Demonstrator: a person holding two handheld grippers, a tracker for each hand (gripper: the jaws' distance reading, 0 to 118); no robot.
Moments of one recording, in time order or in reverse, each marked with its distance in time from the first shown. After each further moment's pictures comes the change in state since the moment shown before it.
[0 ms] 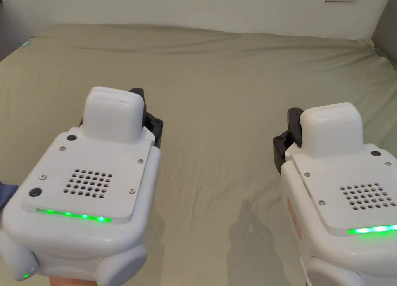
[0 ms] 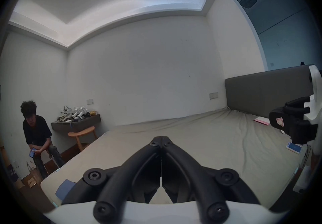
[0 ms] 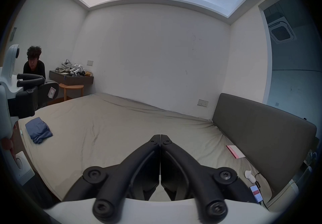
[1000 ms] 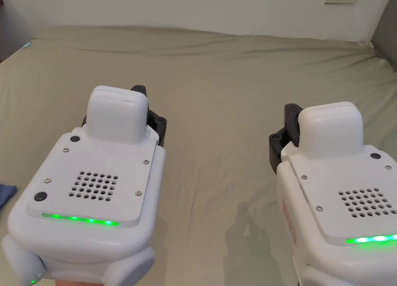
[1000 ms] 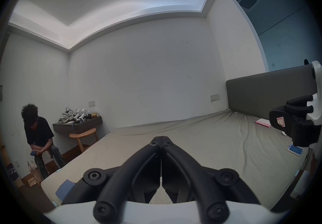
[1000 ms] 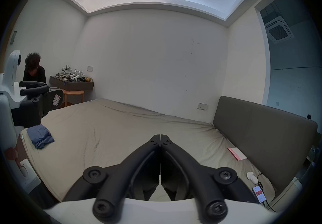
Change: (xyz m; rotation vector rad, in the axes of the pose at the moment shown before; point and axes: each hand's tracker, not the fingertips) left arm 0.009 0.009 0.005 0.032 0.025 0.008; right arm 0.012 -0.001 -0.001 0.049 0.007 -0.027
